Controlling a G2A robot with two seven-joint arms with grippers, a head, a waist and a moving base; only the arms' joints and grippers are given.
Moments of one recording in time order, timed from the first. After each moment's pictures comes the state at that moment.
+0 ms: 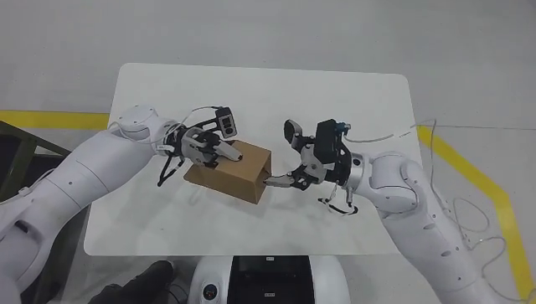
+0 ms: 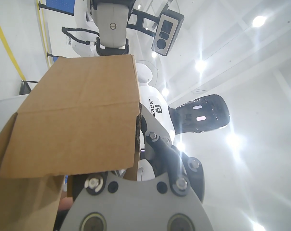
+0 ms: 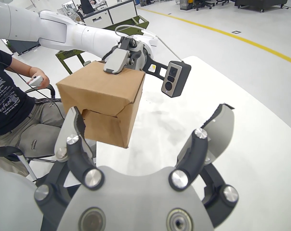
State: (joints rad) left arm 0.58 -0.72 -0.37 -1.32 -1.42 -0.04 -1.54; right arm -1.23 -1.16 1.11 -1.84 -0.67 -0.77 0.43
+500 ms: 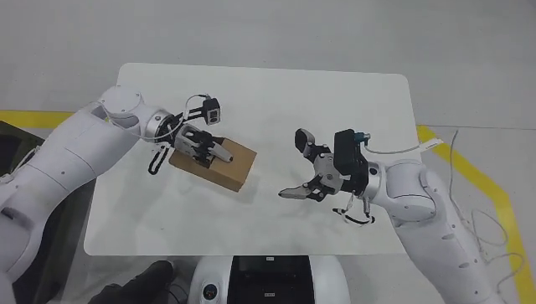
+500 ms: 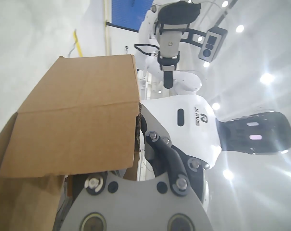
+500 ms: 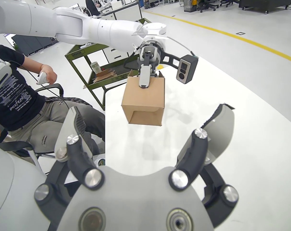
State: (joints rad) left arm 0.44 -0.71 -0.34 -1.22 -1.03 -0.14 -1.54; right arm -1.31 -1.13 1.18 -1.89 -0.58 -0.85 0.49
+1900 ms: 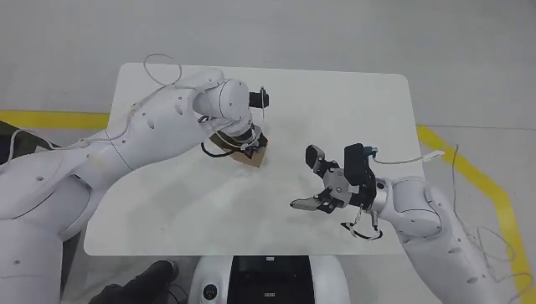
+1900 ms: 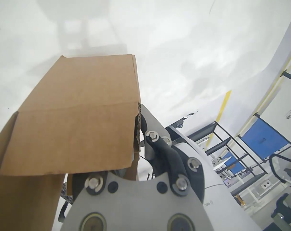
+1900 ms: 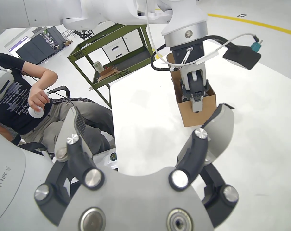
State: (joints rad) left arm 0.24 -1.05 -0.17 -1.38 -0.02 0.49 -1.24; right arm -1.44 -1.08 1.24 -1.89 -0.56 -0.85 0.46
